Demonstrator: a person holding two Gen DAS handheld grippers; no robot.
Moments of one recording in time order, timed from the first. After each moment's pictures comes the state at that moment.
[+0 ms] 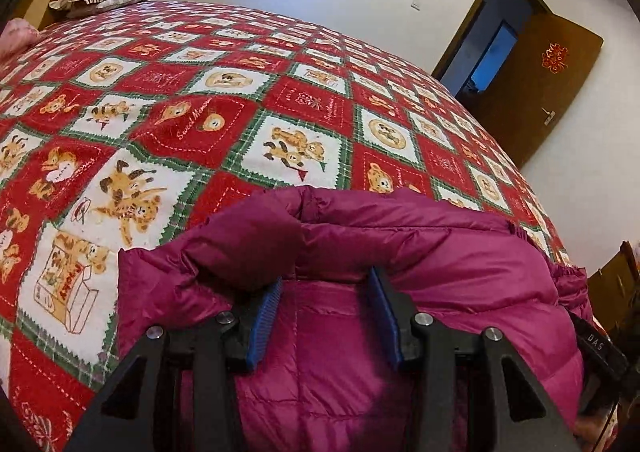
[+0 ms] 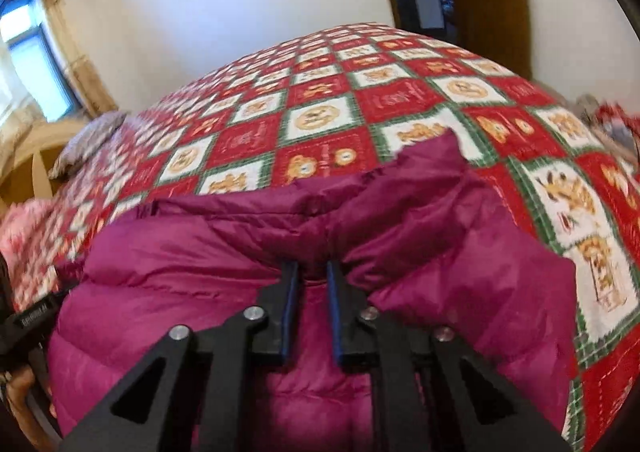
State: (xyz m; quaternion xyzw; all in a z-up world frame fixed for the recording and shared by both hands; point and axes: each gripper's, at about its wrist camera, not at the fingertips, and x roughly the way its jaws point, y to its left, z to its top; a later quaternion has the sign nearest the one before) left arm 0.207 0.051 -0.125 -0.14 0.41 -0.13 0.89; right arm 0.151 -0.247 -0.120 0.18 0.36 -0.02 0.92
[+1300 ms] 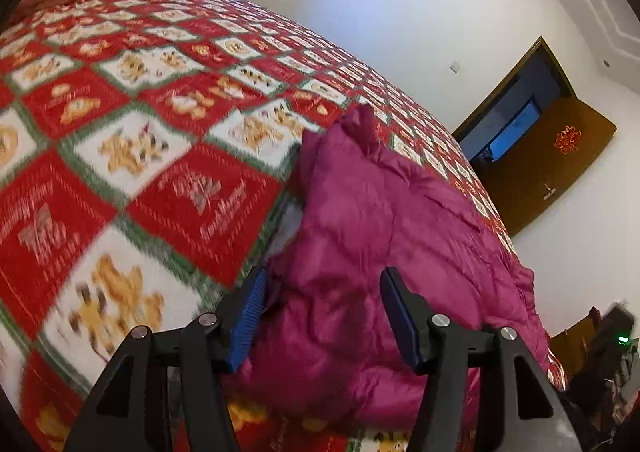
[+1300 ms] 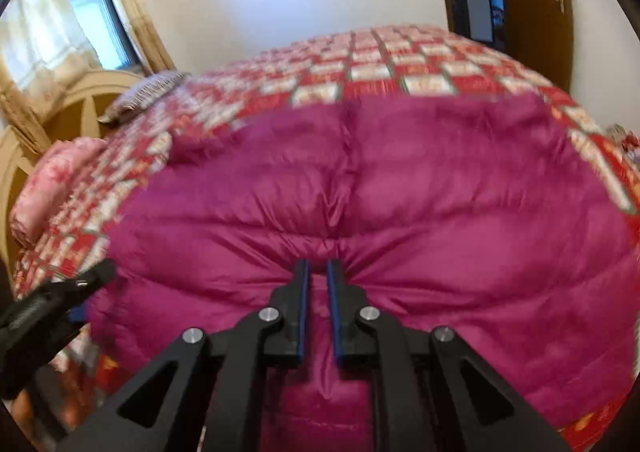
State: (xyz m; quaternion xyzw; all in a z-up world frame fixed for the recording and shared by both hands) left arm 0.040 0.129 -0.122 -0.27 0.36 -0.07 0.89; right arm 0.056 -0.114 -0.116 0.12 0.37 0.05 0.92
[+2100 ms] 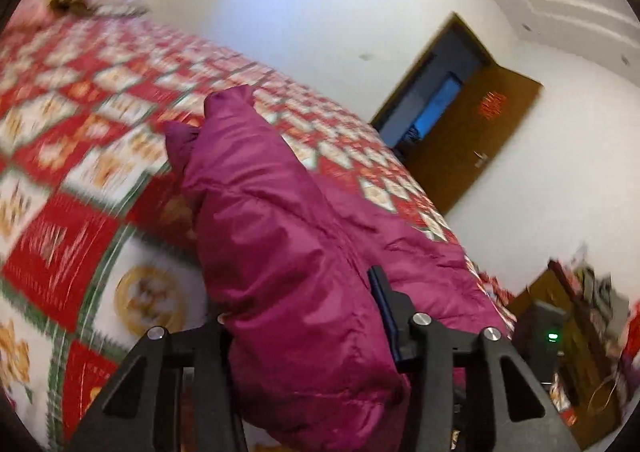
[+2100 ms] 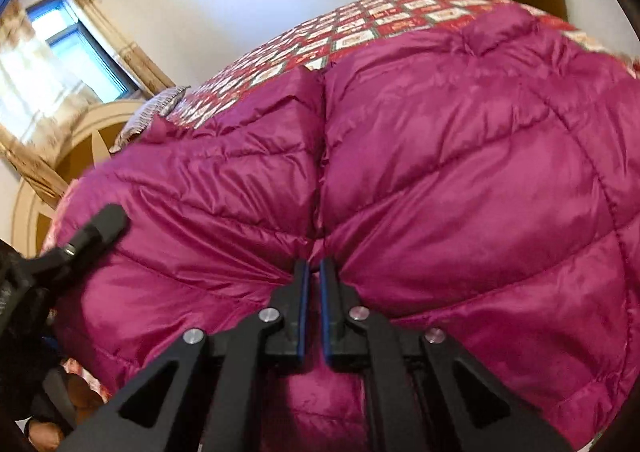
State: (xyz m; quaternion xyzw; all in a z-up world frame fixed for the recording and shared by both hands) left arm 0.061 0.052 -0.079 -0.20 0.31 -0.22 0.90; right arm 0.056 -0.143 -0.135 0.23 0.38 0.09 0.89
